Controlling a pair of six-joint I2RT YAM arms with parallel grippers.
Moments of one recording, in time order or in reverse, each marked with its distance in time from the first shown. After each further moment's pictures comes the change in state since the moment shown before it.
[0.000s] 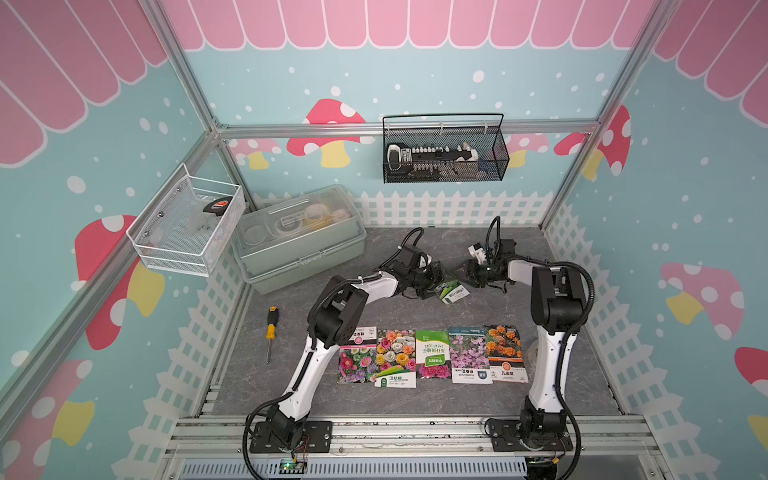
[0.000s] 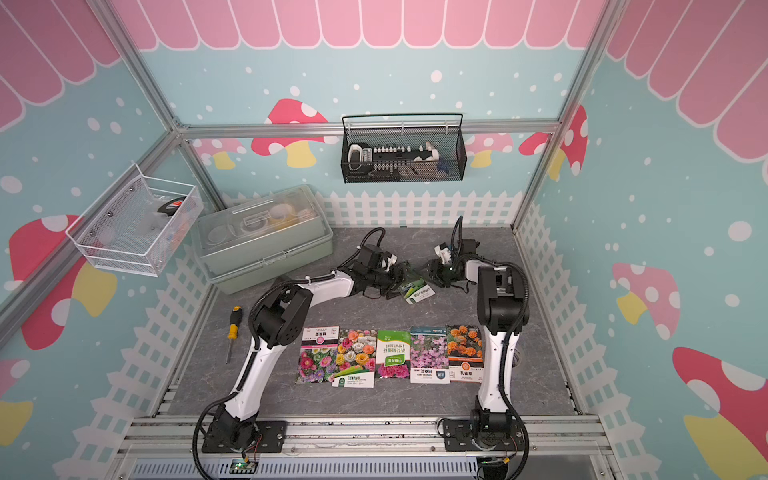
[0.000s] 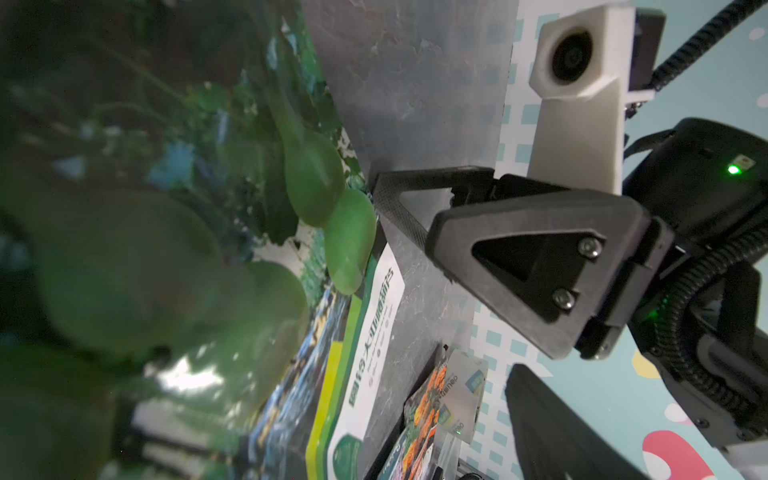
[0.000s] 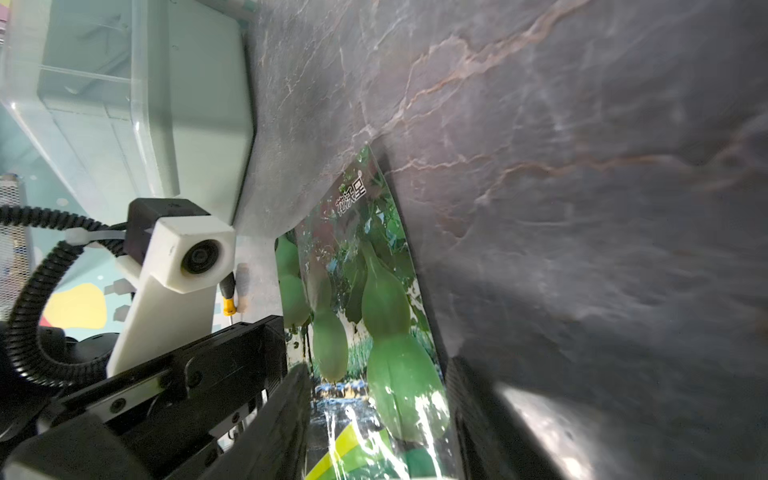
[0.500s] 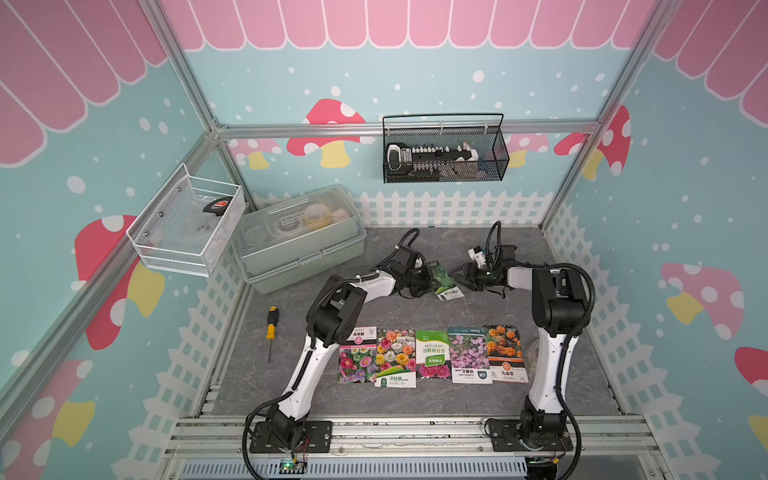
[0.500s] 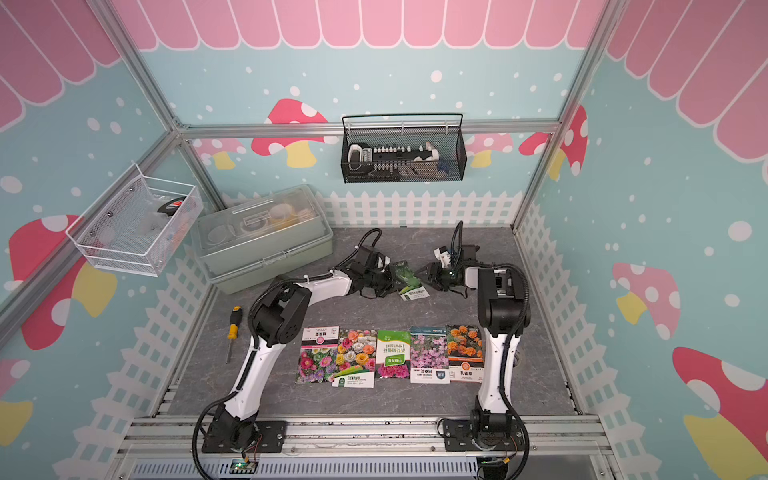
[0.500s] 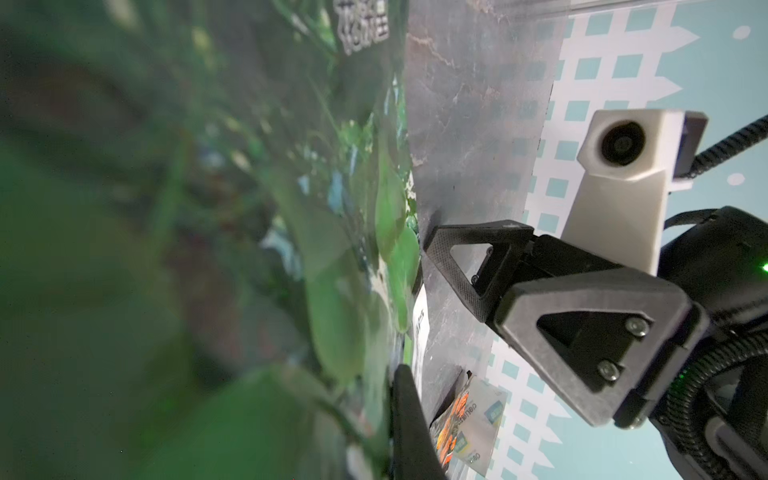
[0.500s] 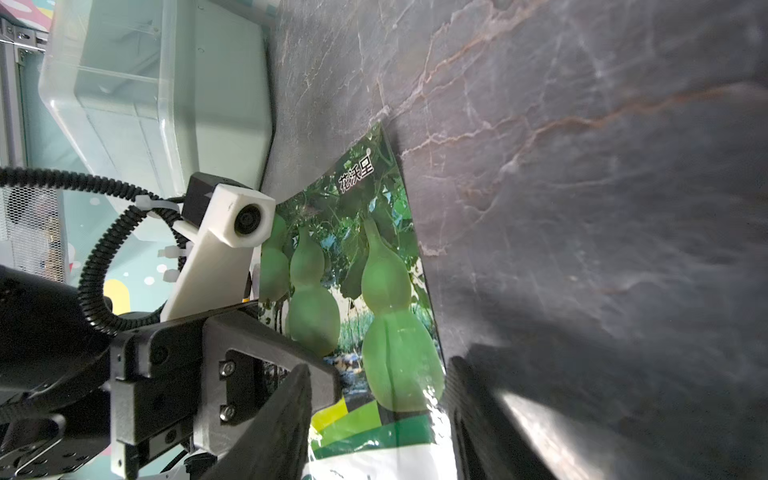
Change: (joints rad) left arm 0.029 0.003 -0.004 -0.056 -0.040 0.010; right arm 0.001 -0.045 -0.121 0.148 -0.023 0.068
